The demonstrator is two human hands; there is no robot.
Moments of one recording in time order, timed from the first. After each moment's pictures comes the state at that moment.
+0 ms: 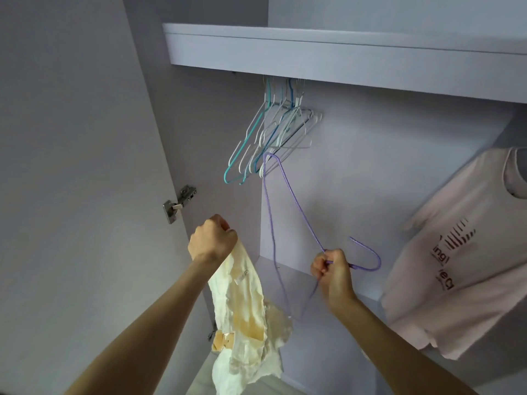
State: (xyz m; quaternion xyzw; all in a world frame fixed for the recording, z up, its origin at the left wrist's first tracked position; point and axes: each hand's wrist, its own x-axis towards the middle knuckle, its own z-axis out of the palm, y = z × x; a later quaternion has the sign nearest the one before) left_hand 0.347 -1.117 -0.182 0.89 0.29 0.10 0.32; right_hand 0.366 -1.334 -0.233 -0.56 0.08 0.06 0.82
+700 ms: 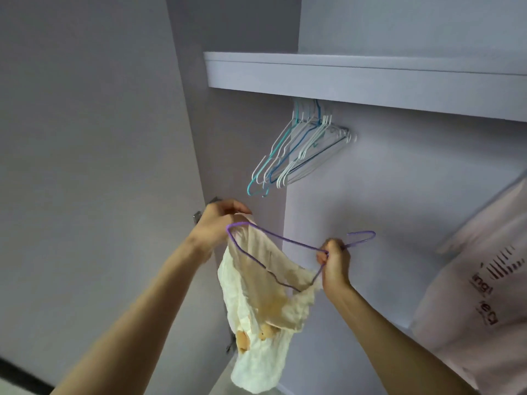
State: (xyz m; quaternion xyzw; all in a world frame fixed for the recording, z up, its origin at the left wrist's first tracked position) left_hand 0.315 -1.093 -0.100 0.78 0.12 0.11 0.61; right_hand 0.406 -1.281 -0.220 -0.58 0.08 -0.02 0.81
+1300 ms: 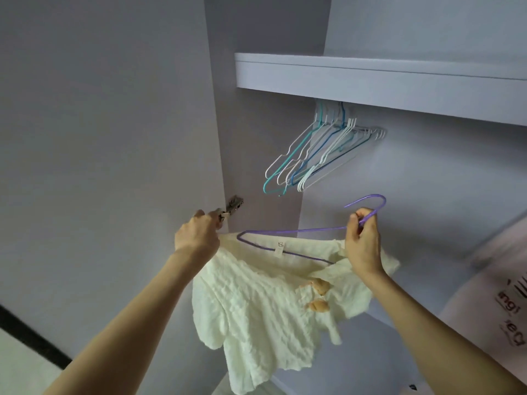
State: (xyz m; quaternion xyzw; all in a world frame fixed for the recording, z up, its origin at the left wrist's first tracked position) left_hand 0.297 -1.039 -0.133 0.95 0.28 0.09 0.11; right_hand 0.427 -1.291 -0.180 -0.80 -0.14 -0.24 0.54
